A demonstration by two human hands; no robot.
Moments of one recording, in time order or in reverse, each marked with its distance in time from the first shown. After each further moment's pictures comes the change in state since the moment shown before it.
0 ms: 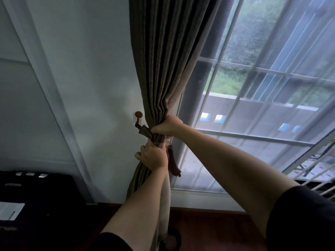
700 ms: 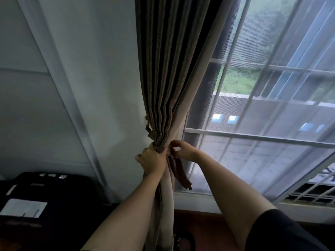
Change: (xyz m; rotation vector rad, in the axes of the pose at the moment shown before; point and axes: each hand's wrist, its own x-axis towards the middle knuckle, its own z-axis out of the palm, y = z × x) left_hand 0.017 -0.031 -0.022 -0.002 -0.126 0.019; right_hand 0.033 0.103 0.068 0.198 -0.181 -0.101
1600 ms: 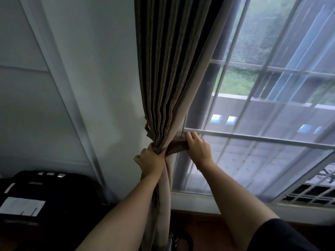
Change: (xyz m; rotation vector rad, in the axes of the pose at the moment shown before) left_hand -0.002 -0.006 -0.004 -0.036 -0.031 0.017; right_hand -0.024 0.019 -0.006 -0.770 0.767 -0.283
